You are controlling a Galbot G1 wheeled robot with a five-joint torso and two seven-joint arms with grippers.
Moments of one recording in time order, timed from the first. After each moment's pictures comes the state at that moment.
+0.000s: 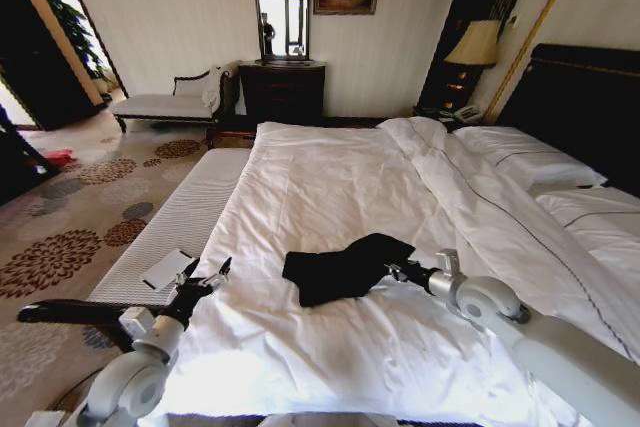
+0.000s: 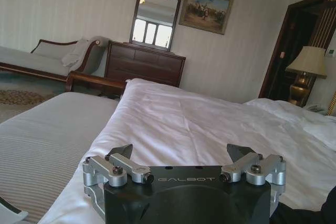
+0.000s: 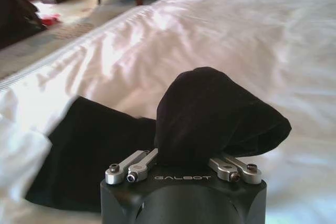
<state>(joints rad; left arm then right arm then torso) 1.75 -0.91 -0.67 -2.23 -0.83 0.01 -0.15 -1.05 0.52 0.13 2.07 1.15 -0.50 0.13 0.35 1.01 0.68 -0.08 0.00</state>
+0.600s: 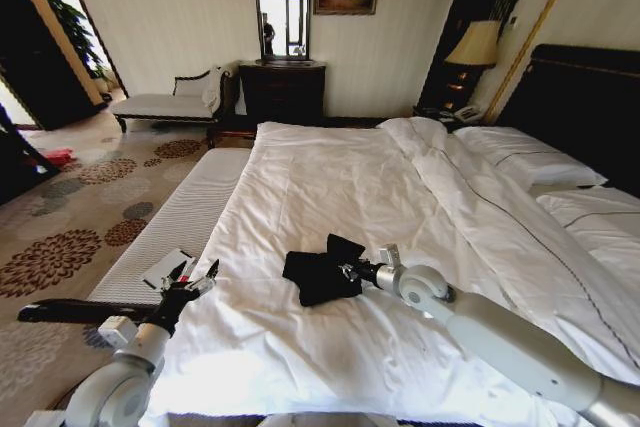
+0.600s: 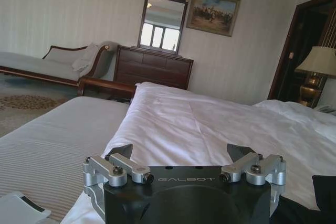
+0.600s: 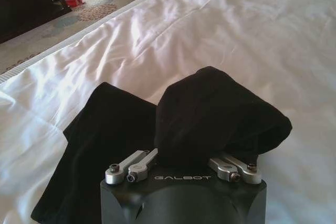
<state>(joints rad) 1.84 -0.92 -0.76 -2.24 -0.84 -0.03 -0.11 -0.68 0.68 -0.30 1.88 1.12 -0.51 0.17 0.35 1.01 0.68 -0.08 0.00</state>
